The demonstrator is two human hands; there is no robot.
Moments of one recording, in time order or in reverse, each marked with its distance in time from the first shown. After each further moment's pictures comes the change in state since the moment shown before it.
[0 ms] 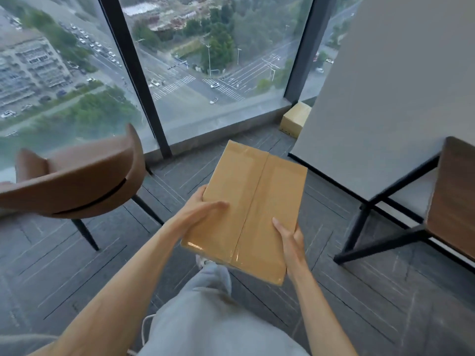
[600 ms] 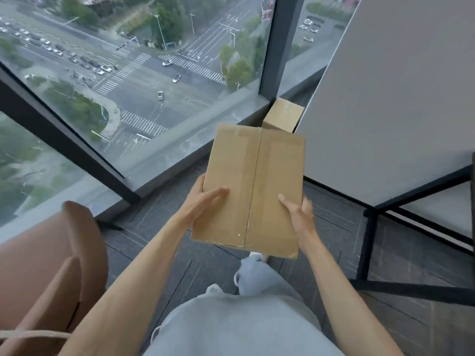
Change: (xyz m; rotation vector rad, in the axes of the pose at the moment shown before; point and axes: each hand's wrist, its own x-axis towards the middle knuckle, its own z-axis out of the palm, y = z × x) left_hand 0.397 0.206 -0.056 0.023 -0.080 0.021; right_hand 0.383 -0.183 0.102 -0.120 0.201 0.027
